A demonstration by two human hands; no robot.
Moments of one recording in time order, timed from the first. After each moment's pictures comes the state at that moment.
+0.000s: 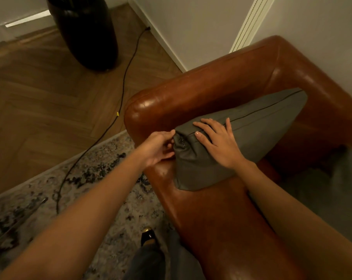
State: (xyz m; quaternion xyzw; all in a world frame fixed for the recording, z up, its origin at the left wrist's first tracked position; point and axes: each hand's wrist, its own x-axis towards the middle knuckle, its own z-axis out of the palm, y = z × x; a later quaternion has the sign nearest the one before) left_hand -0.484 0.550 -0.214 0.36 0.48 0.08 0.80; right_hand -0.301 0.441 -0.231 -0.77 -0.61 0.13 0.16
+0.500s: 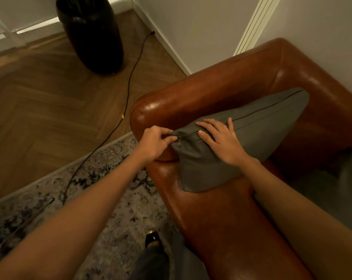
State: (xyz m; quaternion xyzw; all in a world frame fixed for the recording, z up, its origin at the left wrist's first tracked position) left_hand -0.501 0.562 -0.211 0.77 0.45 0.08 0.44; right_hand -0.300 0.451 -0.228 -0.76 -0.61 0.15 0.16
